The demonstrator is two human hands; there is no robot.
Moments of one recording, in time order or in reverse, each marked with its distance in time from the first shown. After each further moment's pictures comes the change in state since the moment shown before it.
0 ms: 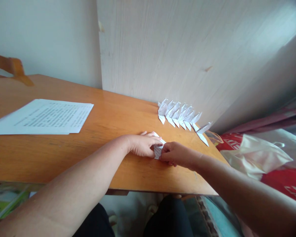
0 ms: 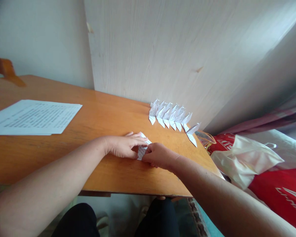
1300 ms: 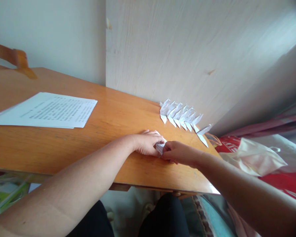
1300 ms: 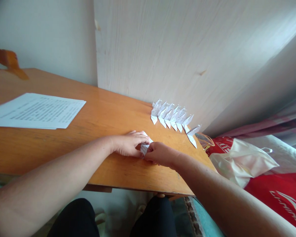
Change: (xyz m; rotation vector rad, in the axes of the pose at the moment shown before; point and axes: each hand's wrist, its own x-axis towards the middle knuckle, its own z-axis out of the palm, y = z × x) left_hand 0.003 0.001 0.009 -0.011 0.152 -0.007; right_hand -0.002 -0.007 -0.004 -0.101 -0.029 0.028
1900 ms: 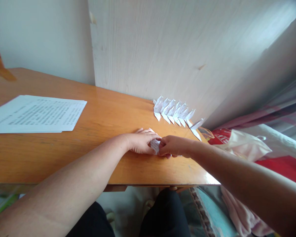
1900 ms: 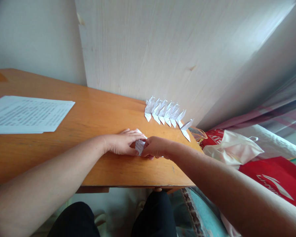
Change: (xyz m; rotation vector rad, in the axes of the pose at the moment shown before) left_hand 0.000 0.000 -0.003 0.004 -0.049 -0.031; right_hand 0.002 -0.009 -0.014 0.000 -0.063 0.132
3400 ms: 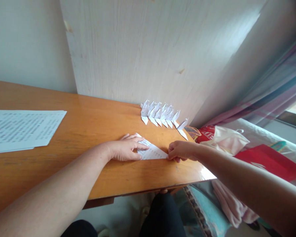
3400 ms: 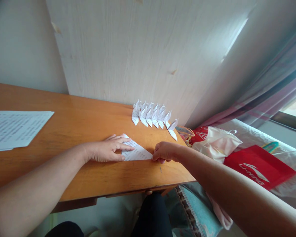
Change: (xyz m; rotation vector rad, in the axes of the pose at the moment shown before) left_hand -0.001 -0.008 0.004 0.005 -0.036 -0.032; right_hand -0.018 0.083 -0.026 0.128 0.099 0.193
